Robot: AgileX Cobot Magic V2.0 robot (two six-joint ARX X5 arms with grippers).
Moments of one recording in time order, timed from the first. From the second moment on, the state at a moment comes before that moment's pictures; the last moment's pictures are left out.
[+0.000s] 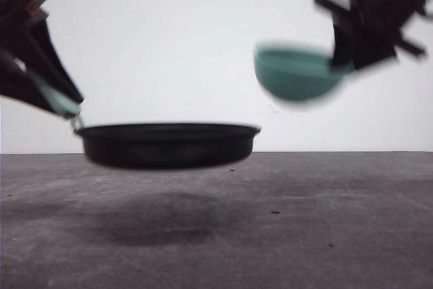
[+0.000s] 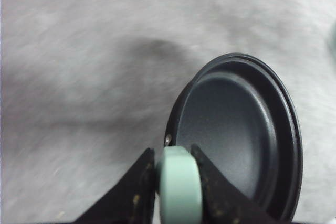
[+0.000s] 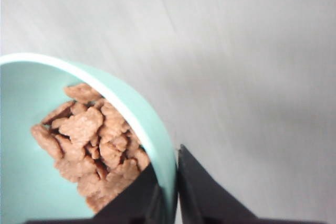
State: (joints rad) left arm -0.35 1.03 0.72 -0.41 0.35 -0.55; right arm 0.28 1.36 1.11 -0.41 -0.32 0.21
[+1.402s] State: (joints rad) left arm -0.46 1.20 1.06 -0.58 0.40 -0.51; right arm 1.01 1.29 1.02 0.37 0.73 -0.93
